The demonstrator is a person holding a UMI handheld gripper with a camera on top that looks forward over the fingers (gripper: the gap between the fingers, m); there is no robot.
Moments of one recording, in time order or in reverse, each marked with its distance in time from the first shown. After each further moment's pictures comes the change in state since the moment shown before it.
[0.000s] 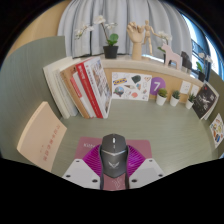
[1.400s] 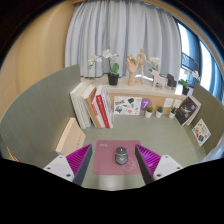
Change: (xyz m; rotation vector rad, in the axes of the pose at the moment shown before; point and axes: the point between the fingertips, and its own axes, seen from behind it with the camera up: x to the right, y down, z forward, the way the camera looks) arm -0.050 -0.042 -0.205 0.106 0.070 0.015
